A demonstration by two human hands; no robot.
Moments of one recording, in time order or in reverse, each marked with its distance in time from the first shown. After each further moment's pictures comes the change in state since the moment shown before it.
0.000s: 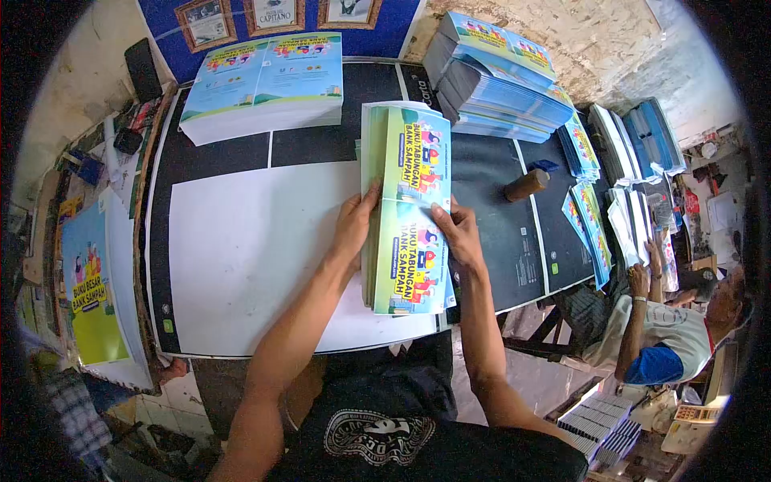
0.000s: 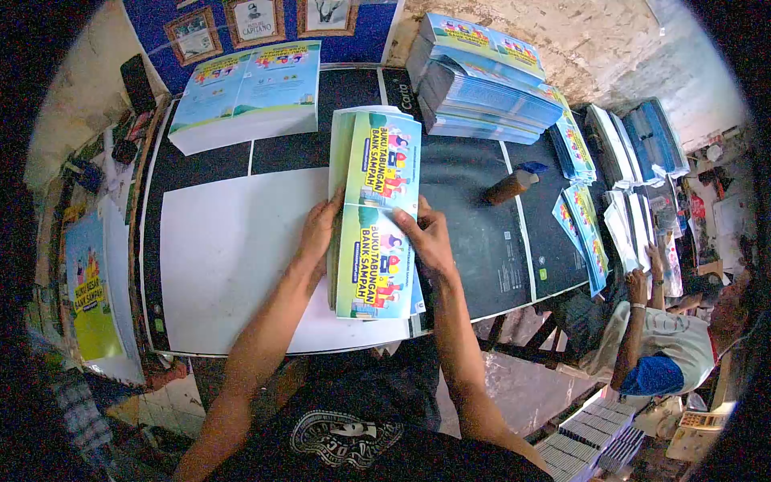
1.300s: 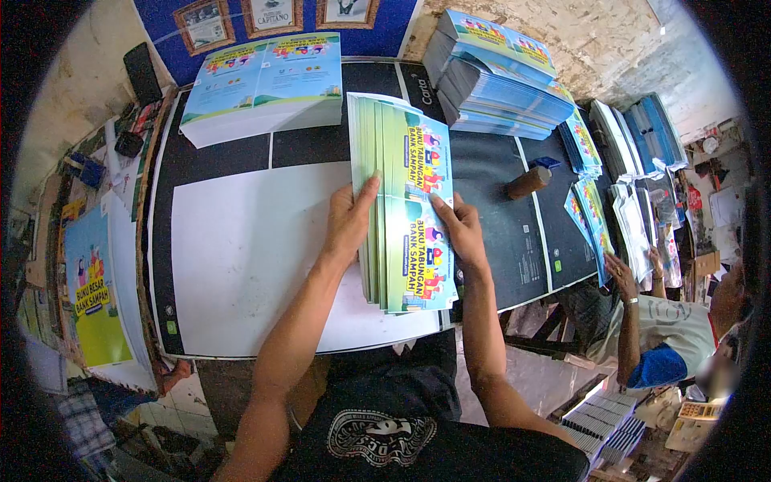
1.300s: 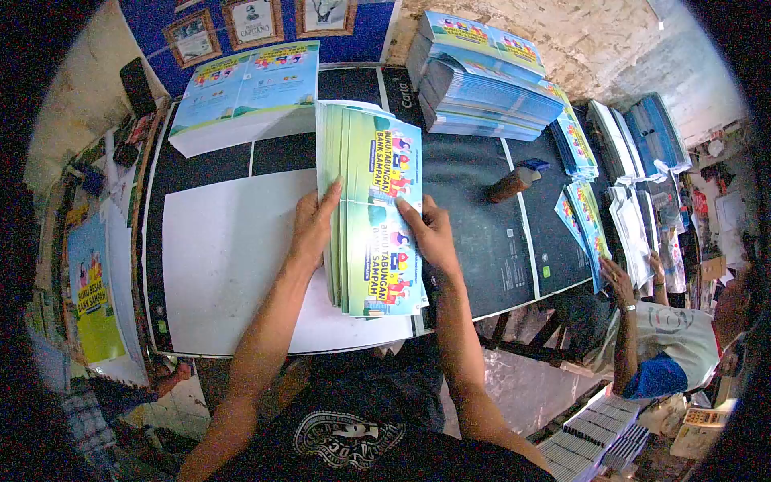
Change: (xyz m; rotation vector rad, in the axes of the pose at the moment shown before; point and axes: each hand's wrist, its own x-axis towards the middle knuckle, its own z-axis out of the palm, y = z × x) left_hand -0.005 0.019 0.003 0.169 0.066 0.170; right_hand 0.001 -0.010 0.007 -0.009 0.096 0.084
